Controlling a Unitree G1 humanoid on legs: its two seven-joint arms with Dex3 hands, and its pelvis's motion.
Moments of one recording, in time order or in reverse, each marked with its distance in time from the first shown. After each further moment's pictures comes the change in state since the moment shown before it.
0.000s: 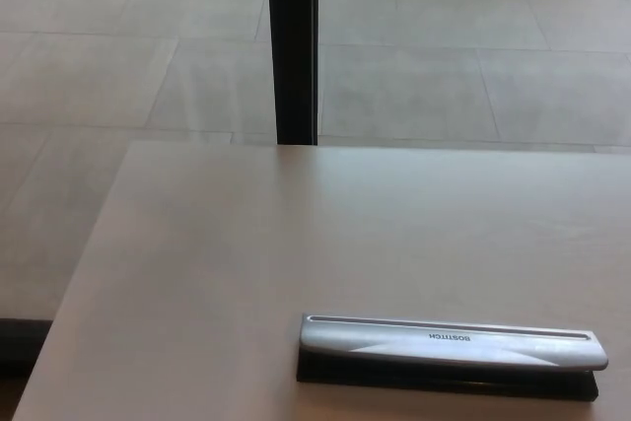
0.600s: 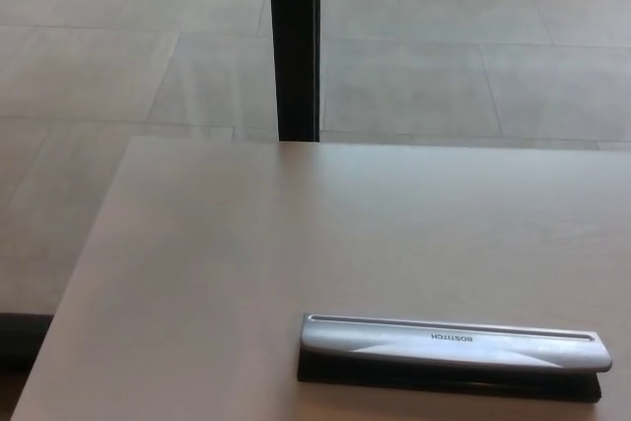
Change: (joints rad) left_arm -0.341 0.038 0.298 -0.504 -0.138 0.006 0.149; right_arm -0.360 -0.386 -0.270 -0.080 0.185 -0.019 -0.006
